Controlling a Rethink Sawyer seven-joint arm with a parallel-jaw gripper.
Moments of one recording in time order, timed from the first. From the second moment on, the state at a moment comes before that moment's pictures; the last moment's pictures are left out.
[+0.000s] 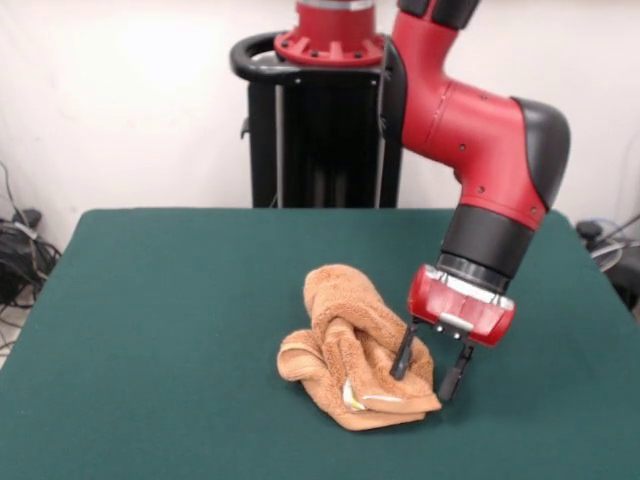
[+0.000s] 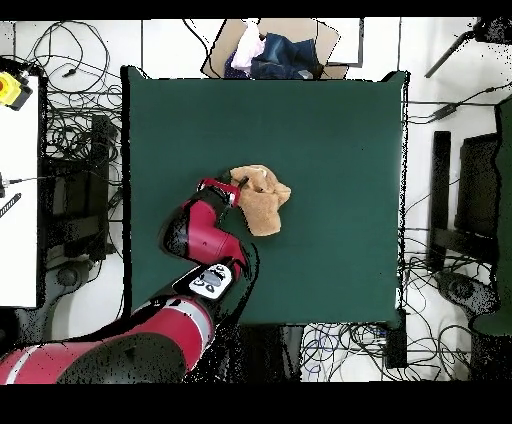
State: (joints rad) arm 0.29 -0.23 -0.31 1.73 0.57 -0.44 1.60
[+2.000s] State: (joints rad) arm 0.33 -0.17 -0.37 1.71 0.70 -0.47 1.60
